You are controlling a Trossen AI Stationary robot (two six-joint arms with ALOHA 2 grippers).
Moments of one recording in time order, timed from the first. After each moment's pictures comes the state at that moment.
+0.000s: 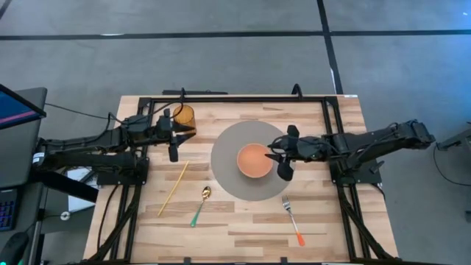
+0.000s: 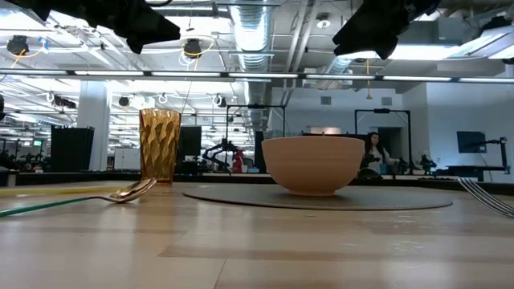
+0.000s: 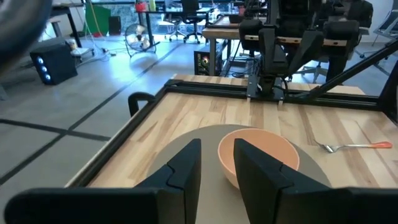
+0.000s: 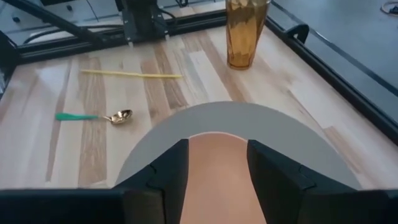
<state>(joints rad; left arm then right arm) 0.17 0.67 0.55 -0.05 -0.06 0.05 0.14 0.80 0.76 -0.31 0.37 0.28</state>
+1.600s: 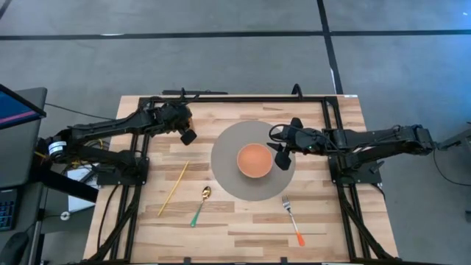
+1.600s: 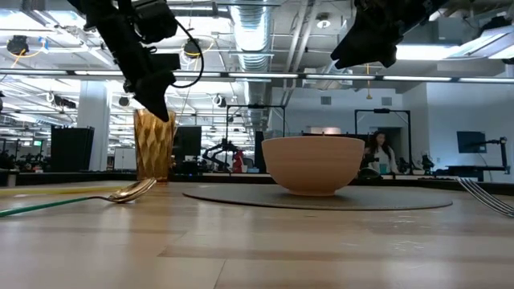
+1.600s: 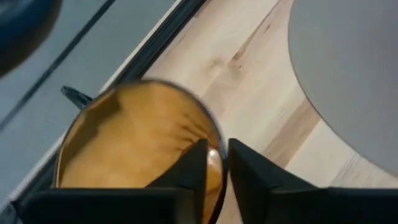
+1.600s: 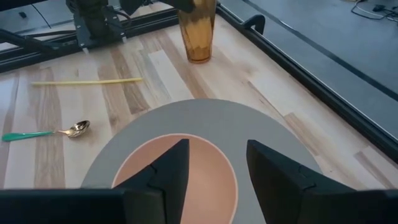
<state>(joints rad) 0.41 1.15 0.79 -0.56 -0.35 0.01 0.01 0.80 0.76 -0.34 0.36 0.31</state>
